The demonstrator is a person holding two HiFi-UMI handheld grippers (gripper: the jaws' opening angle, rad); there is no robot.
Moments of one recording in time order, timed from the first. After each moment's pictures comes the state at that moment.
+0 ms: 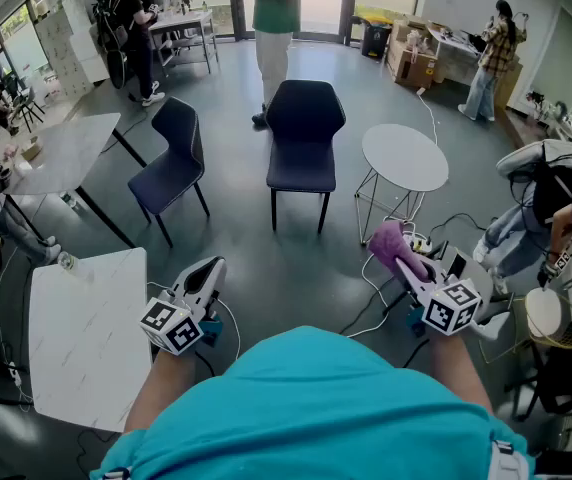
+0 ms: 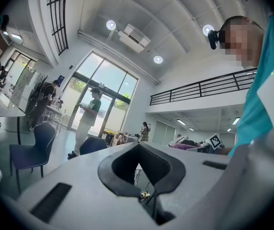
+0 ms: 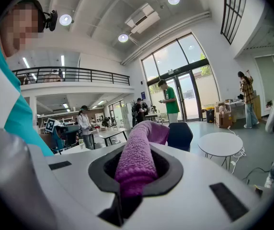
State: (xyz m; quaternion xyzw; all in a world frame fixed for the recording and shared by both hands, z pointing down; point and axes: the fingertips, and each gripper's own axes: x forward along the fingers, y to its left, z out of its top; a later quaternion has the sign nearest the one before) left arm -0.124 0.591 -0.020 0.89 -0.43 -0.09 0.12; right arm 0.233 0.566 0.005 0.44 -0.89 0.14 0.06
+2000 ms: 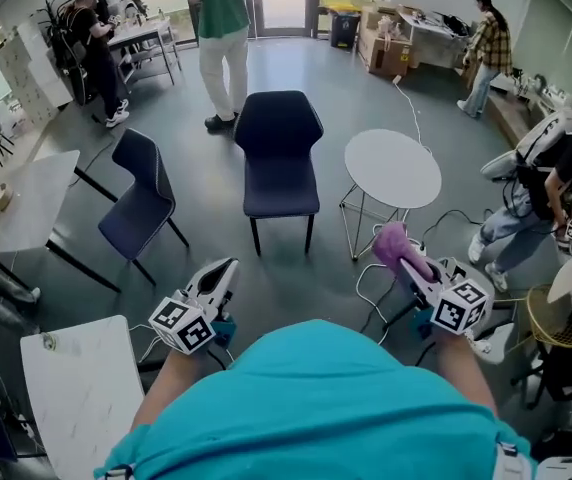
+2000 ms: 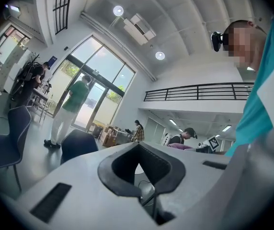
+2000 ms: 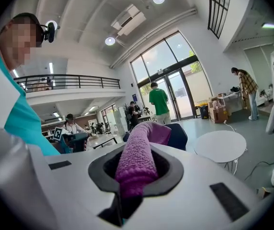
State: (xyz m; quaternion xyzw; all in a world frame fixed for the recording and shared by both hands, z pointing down) left arm -0.058 0.368 0.009 0.92 -0.35 -0.09 0.17; right arm 0.278 0.396 0.016 0.47 -0.87 0.18 0.03
